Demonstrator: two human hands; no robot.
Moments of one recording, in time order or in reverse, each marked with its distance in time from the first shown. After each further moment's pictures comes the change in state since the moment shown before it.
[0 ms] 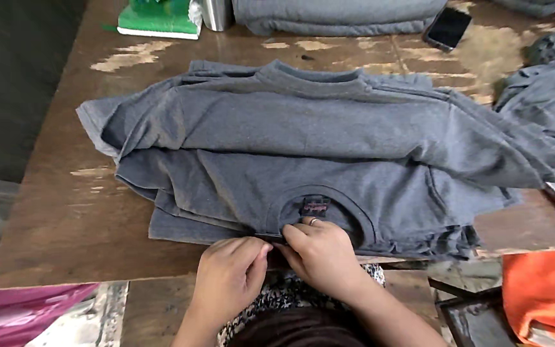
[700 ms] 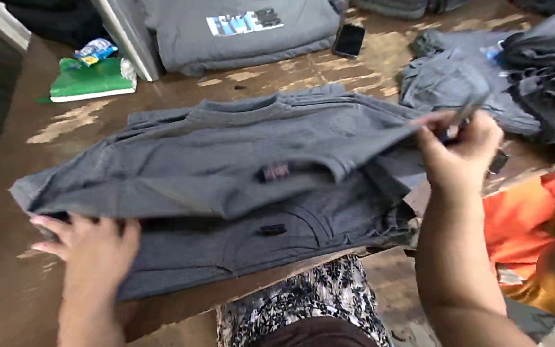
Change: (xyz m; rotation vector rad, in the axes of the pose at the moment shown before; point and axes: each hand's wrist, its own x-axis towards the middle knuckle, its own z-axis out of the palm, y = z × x) left_hand 0.081 -0.094 -0.078 0.572 -0.056 -0.407; right_hand -0.051 0.195 -0.161 0.046 0.666 0.296
